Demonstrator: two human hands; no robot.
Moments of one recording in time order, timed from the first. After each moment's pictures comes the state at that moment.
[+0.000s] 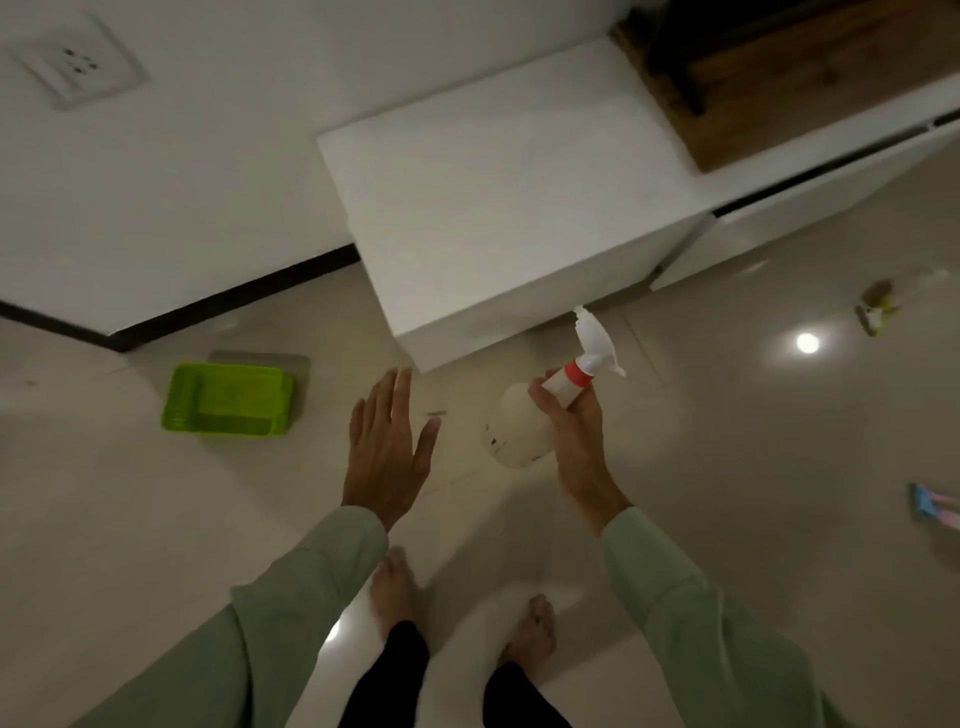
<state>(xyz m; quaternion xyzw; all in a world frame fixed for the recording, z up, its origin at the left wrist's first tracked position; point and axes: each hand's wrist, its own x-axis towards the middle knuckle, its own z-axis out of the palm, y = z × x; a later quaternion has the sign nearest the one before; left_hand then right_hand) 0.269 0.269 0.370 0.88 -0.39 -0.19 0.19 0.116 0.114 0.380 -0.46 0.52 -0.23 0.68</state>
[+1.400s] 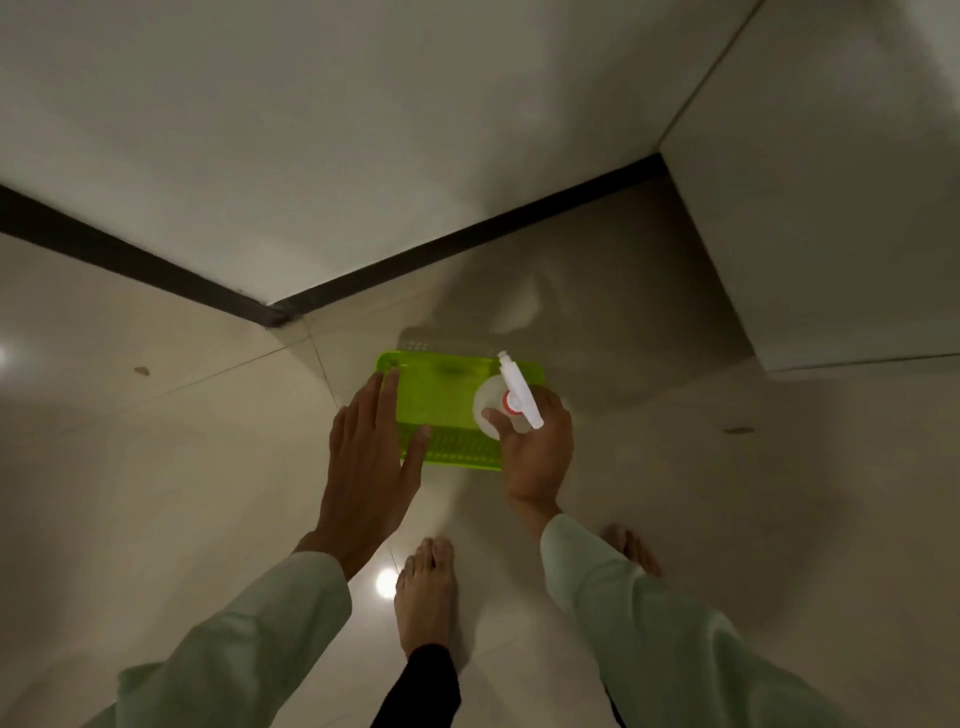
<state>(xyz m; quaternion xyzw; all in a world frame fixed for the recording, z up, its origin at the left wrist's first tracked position) 0.762 0.547 0.090 0.88 -0.38 -0.25 0.15 0.633 0.430 0.027 -0.66 0.59 -0.21 0.41</state>
